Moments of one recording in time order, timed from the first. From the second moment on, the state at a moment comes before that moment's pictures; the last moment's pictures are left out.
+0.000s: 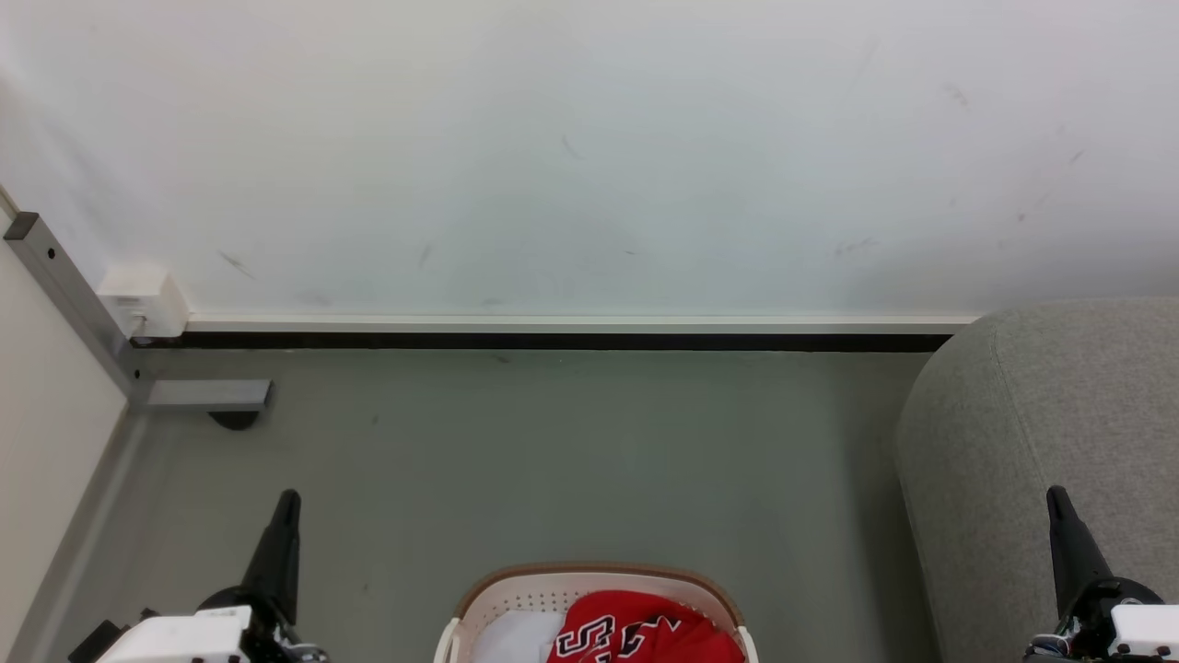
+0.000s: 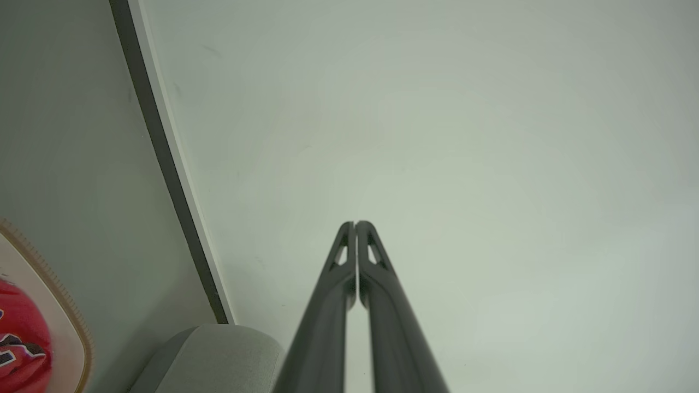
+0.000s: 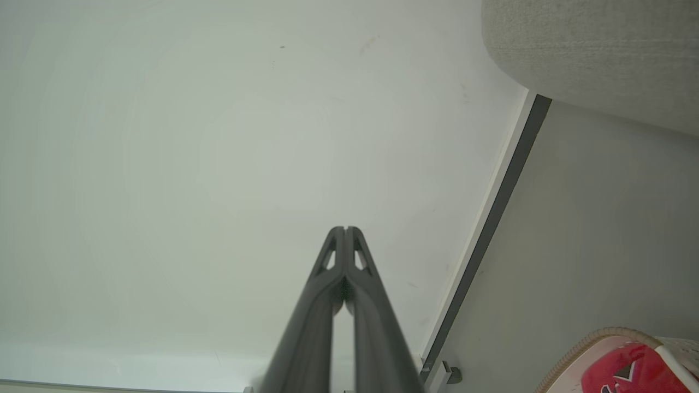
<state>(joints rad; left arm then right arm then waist) -0.11 0.05 0.12 0.25 -1.61 -0.13 0.11 -0.11 -0.05 -0.11 0.25 1.61 0.13 0.11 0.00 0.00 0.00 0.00</state>
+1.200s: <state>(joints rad) -0.11 0.05 0.12 0.25 -1.61 -0.13 0.11 -0.11 -0.05 -0.11 0.25 1.61 0.13 0.11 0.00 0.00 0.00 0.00</state>
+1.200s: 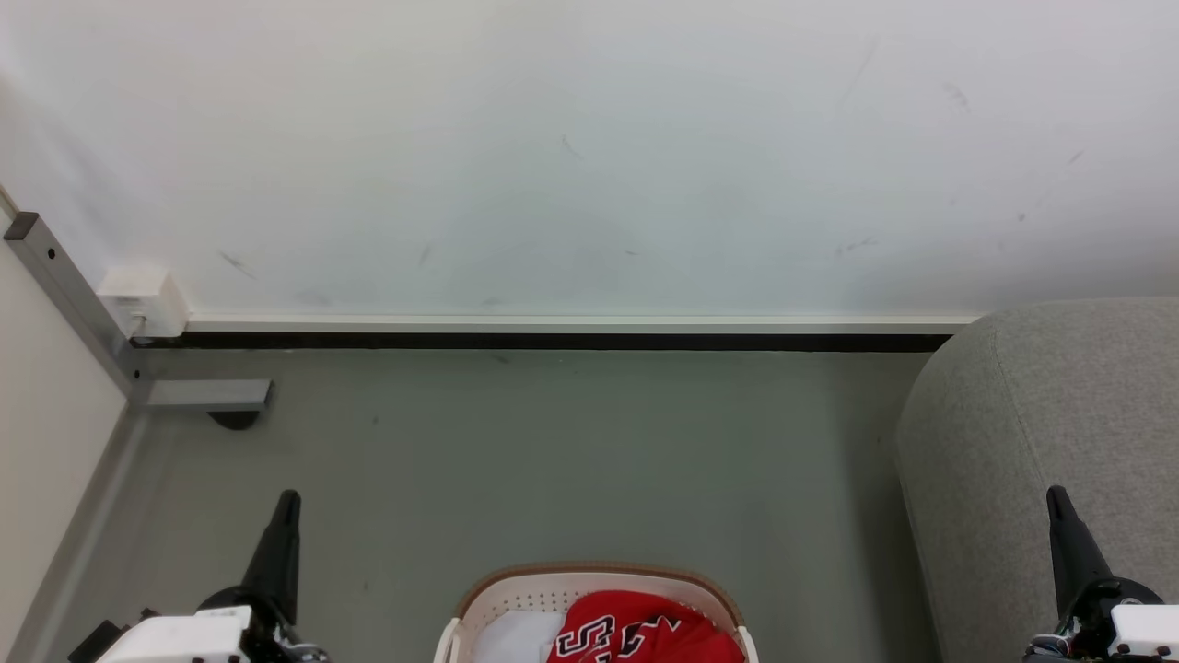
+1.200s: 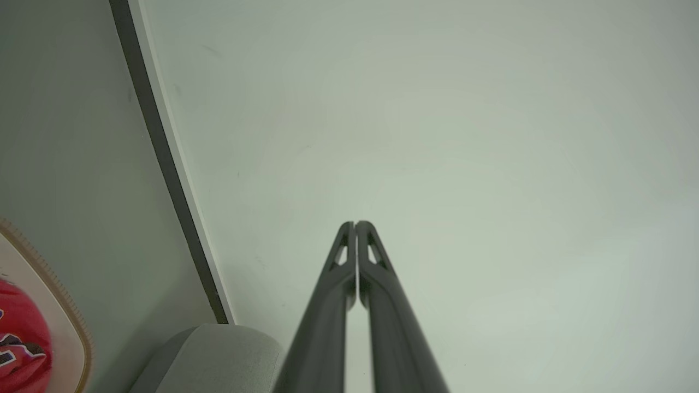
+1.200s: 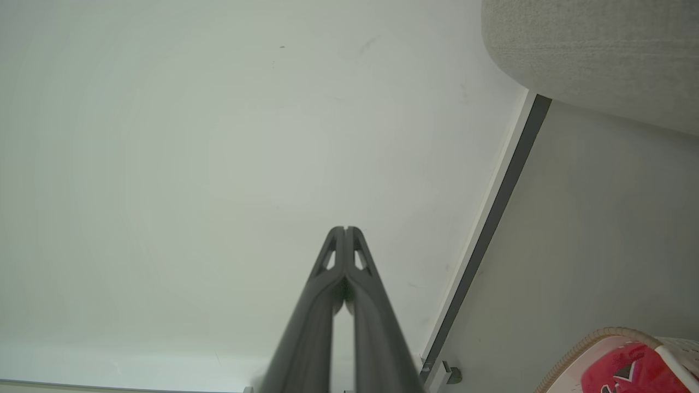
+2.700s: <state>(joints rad) -0.11 0.05 0.12 0.25 -1.61 -0.13 0.11 -0.11 -0.05 -0.11 0.25 1.61 0.13 0.11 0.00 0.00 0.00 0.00</state>
